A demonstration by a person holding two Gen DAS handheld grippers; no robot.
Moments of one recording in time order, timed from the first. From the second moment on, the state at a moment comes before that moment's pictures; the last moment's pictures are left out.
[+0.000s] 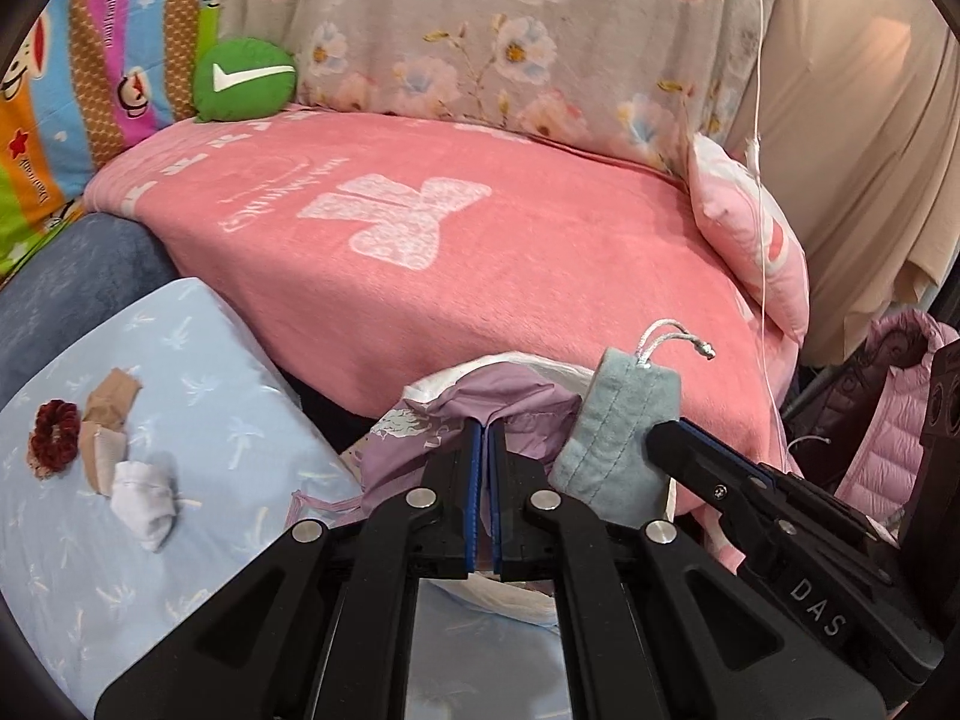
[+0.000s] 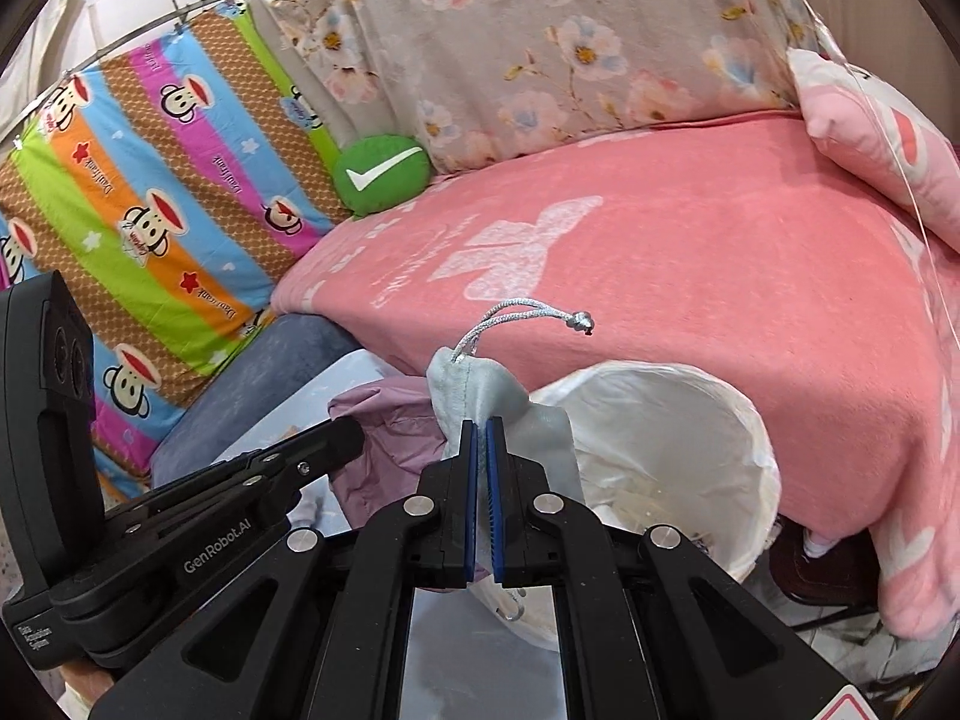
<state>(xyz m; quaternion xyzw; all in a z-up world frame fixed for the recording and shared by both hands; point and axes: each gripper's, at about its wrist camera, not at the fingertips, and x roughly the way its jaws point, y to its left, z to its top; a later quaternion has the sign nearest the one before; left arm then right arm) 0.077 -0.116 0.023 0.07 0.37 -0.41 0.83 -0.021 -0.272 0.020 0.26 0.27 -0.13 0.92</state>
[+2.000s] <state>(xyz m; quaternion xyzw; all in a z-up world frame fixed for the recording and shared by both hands) 0.097 -0.095 0.012 0.05 0.38 -0.34 0.86 0.000 -0.255 0.014 0.22 0.29 -0.13 0.92</state>
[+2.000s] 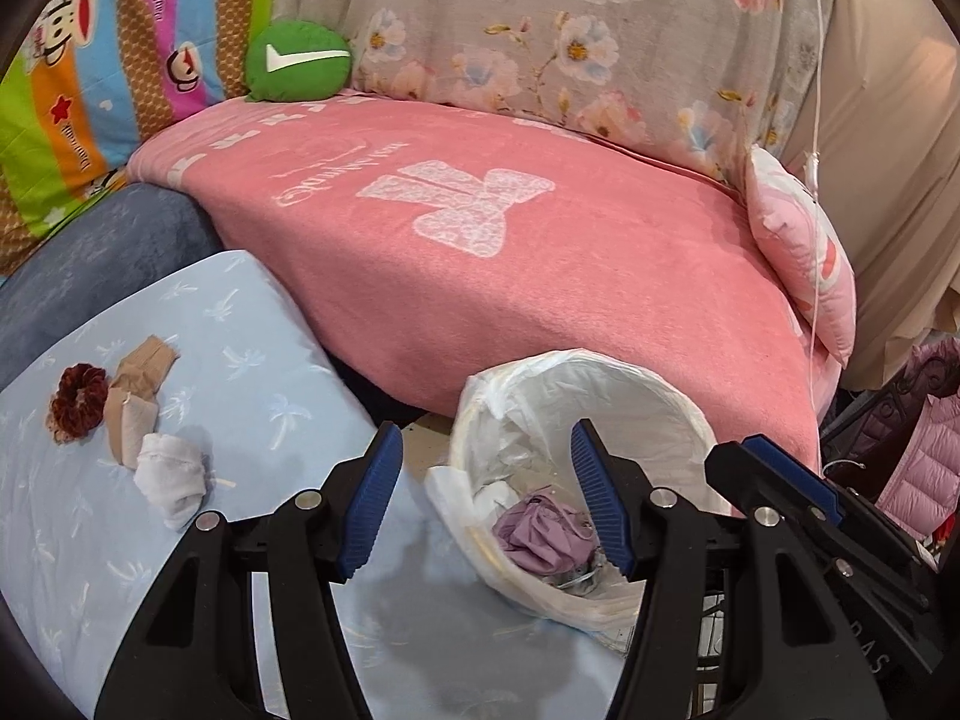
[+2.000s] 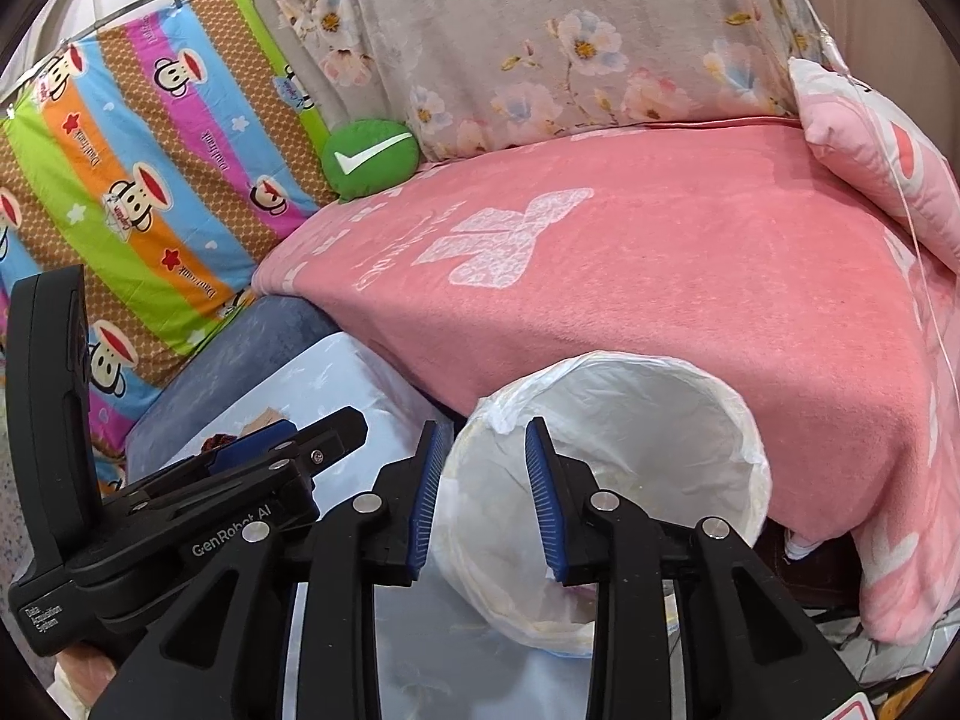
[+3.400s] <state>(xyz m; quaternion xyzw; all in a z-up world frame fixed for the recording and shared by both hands) 0.207 0.123 -0.065 -0.04 0.45 -0.10 0.89 0.170 -0.056 -0.066 0.15 0.42 0.01 0.90</state>
